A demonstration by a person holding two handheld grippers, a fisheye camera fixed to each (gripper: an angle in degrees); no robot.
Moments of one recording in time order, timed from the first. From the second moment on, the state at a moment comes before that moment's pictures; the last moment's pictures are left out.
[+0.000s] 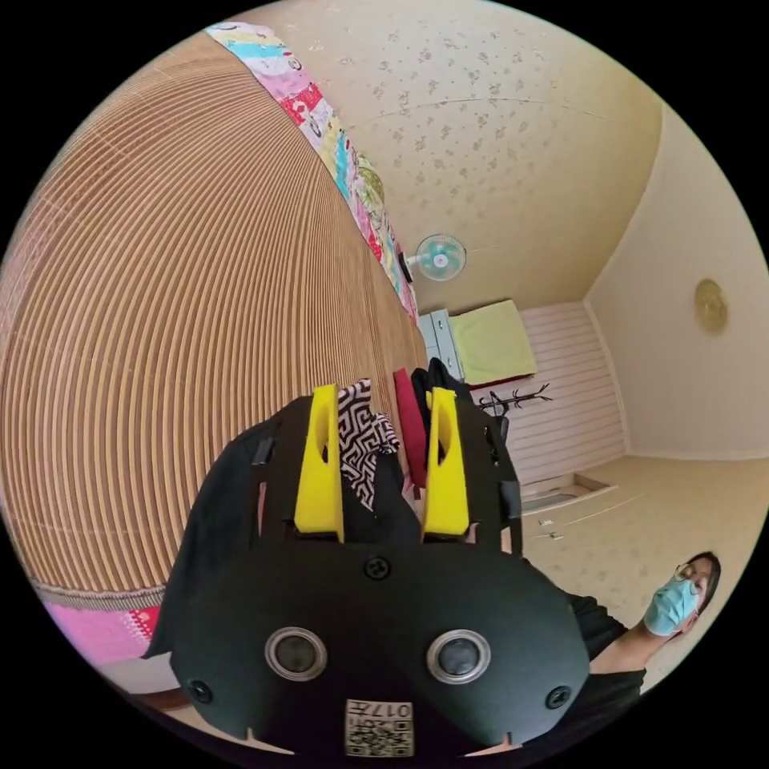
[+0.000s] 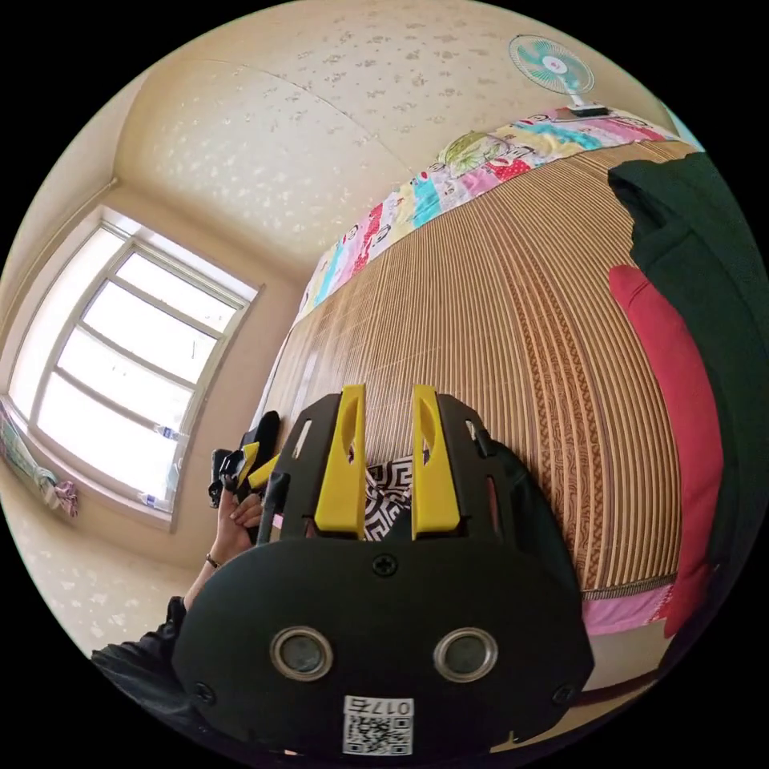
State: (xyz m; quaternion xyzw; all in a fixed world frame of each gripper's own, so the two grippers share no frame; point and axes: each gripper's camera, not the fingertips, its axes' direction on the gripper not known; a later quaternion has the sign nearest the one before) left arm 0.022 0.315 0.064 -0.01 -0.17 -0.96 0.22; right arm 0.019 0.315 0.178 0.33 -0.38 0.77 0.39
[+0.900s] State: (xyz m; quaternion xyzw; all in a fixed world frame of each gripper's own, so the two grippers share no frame) left arm 0.447 0.112 0.028 0.56 -0.39 -0.67 -0.30; right arm -0.031 0.142 0.163 0.13 -0.37 0.68 0.62
